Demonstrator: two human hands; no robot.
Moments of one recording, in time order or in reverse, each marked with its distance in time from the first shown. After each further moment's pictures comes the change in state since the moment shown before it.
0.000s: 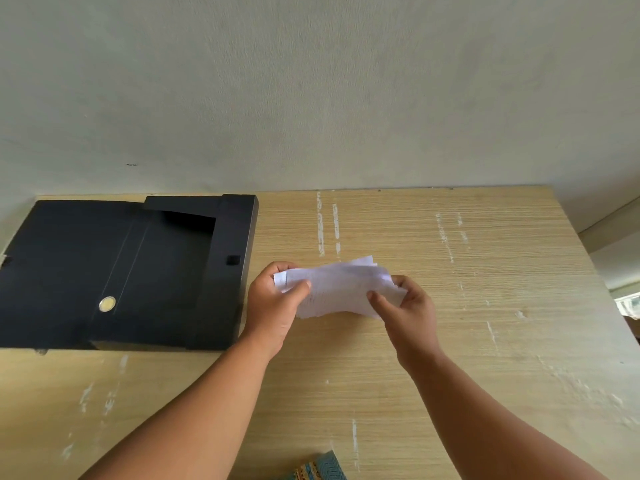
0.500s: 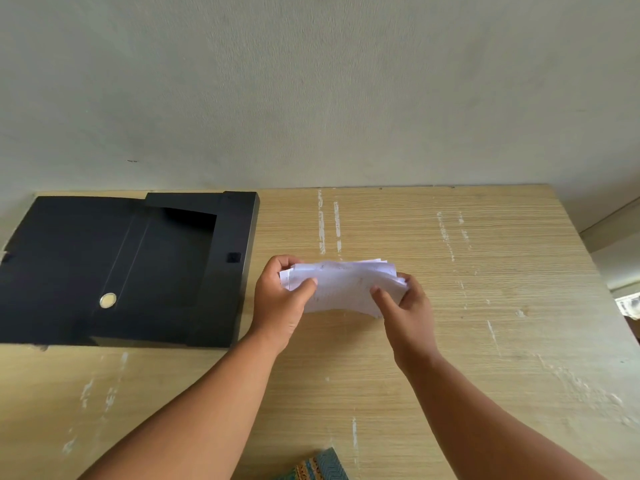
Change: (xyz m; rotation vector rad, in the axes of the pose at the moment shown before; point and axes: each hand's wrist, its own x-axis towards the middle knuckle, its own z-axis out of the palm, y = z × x) left_hand 0.001 -0.004 0.008 0.041 0.016 0.065; right_hand -0.001 0.010 0.005 0.009 0.037 -0.005
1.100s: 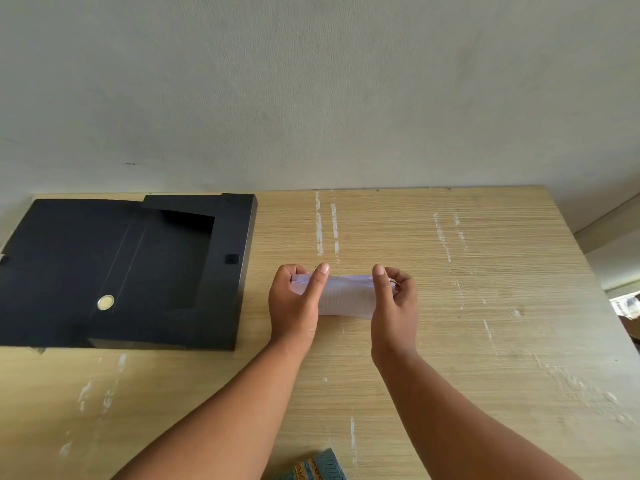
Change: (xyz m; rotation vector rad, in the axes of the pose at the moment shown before) left_hand -0.017 0.001 0.030 -0.092 0.106 -0.006; right_hand -0.012 -0.017 0.030 0.237 0.177 0.080
